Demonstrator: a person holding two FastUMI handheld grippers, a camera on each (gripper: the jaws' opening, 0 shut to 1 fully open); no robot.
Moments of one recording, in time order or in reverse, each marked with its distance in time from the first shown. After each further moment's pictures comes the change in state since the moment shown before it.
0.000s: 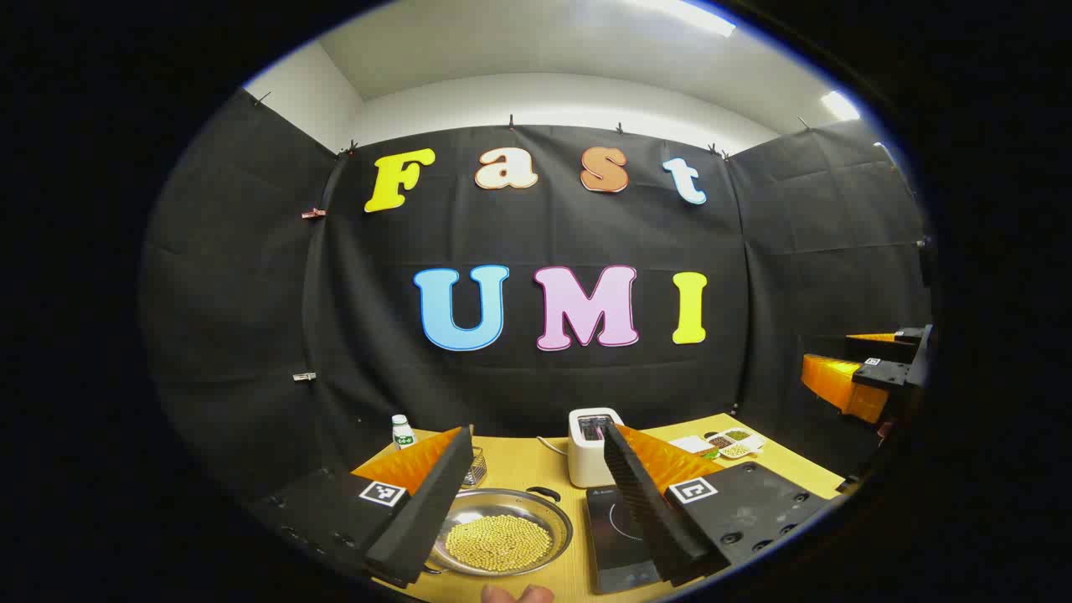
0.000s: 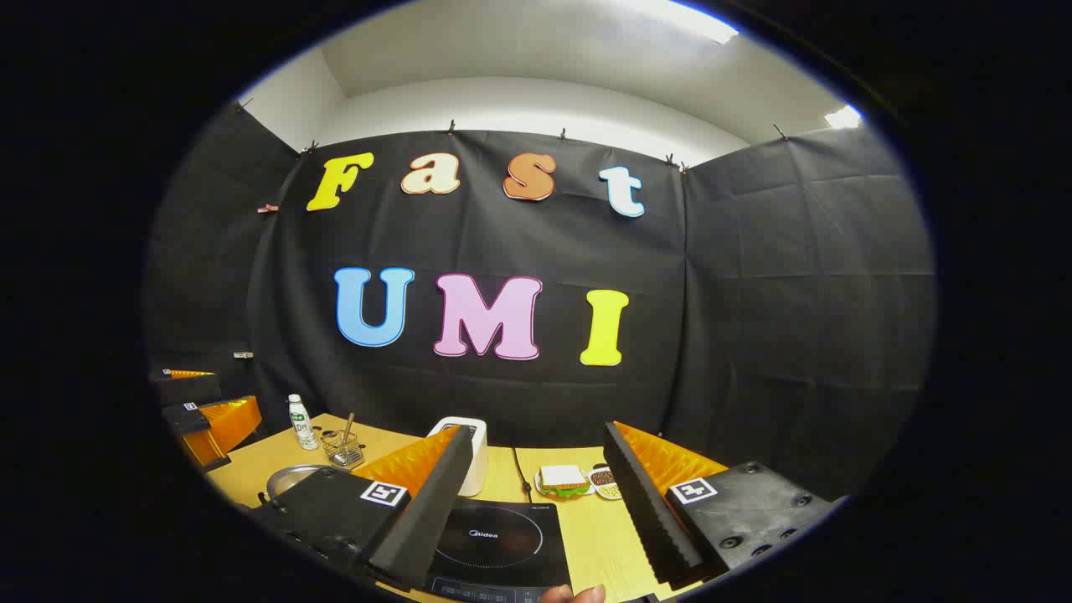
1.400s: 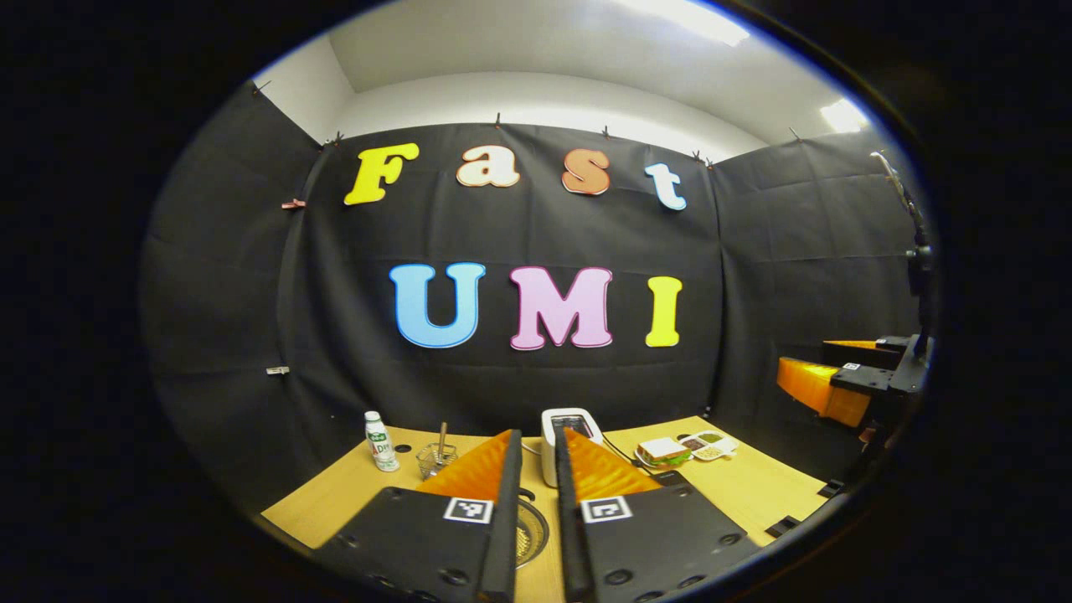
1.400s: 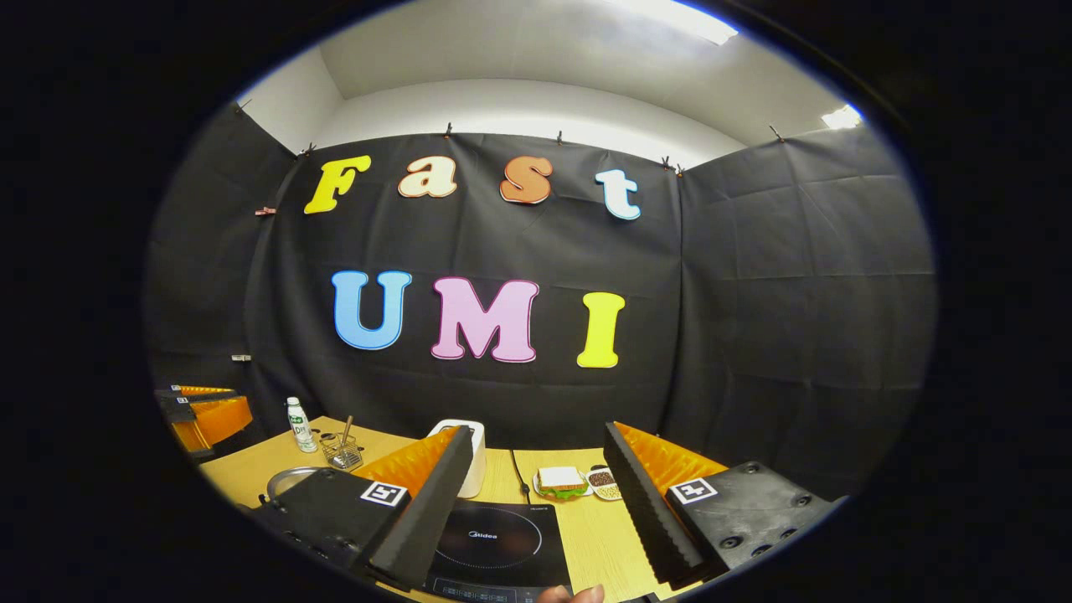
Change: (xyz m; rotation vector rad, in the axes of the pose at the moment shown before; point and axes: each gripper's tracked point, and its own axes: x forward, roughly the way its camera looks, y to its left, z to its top) left arm -0.006 -0.024 -0.007 -0.034 0.019 -0.129; right arm -0.005 -0.002 0.004 -0.005 -0.007 -0.012
